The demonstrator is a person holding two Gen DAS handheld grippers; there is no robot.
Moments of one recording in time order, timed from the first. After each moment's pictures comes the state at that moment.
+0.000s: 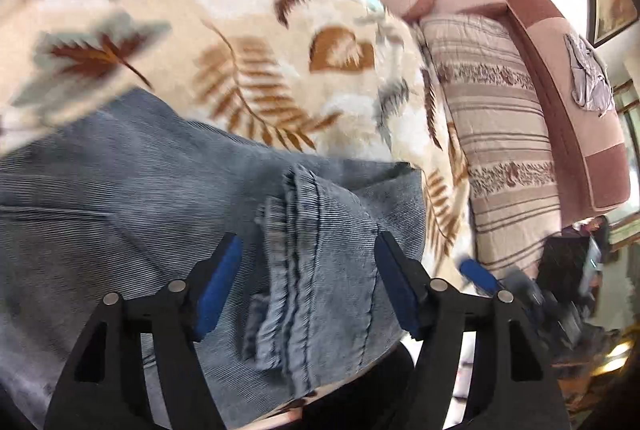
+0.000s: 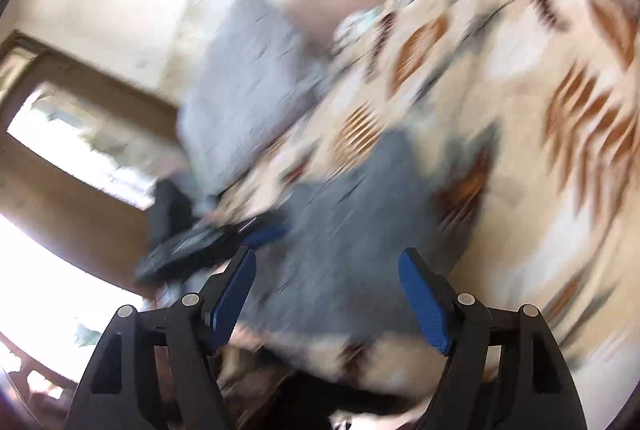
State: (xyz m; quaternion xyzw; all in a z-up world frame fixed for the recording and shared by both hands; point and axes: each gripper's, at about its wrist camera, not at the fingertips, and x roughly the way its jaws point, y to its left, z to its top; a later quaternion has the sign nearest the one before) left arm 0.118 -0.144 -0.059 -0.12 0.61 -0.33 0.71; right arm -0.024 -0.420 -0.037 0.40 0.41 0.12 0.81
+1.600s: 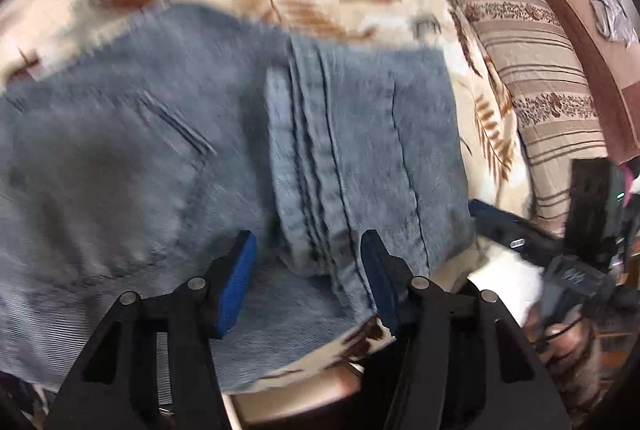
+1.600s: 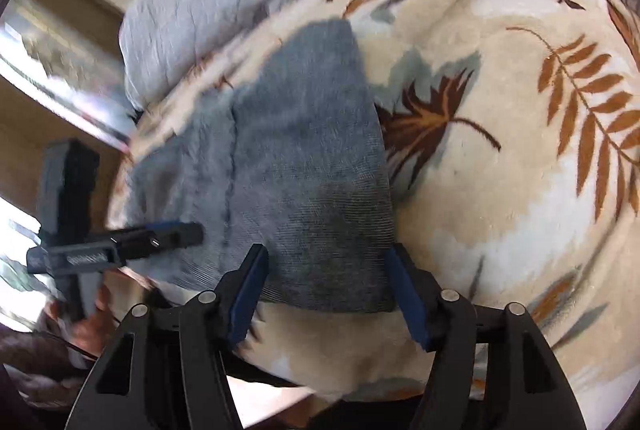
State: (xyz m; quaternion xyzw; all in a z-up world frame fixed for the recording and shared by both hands) left arm 0.037 -0.115 -0.065 -0.01 0.59 -0.27 0.76; right arm -0.049 -0.374 -0.082 0.27 0.49 0.12 0.82
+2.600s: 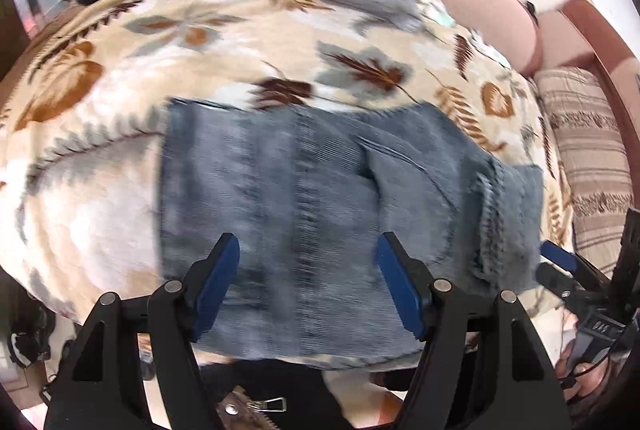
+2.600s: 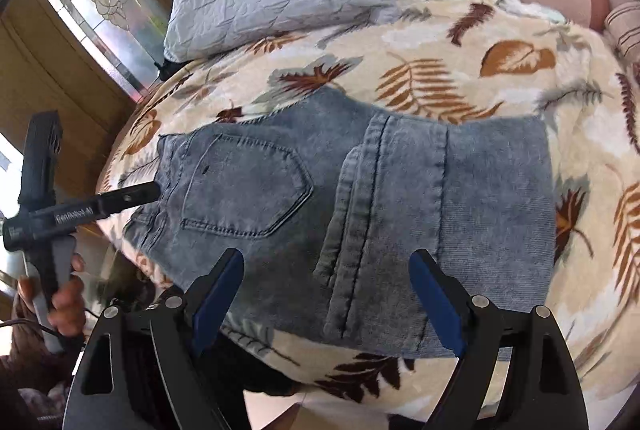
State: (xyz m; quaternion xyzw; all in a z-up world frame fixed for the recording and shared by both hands) left arm 0.059 0.086 -0.029 -0.06 0.54 -0.11 0.83; right arm -0.009 -0.231 -0.025 0.12 0.49 0.13 0.85
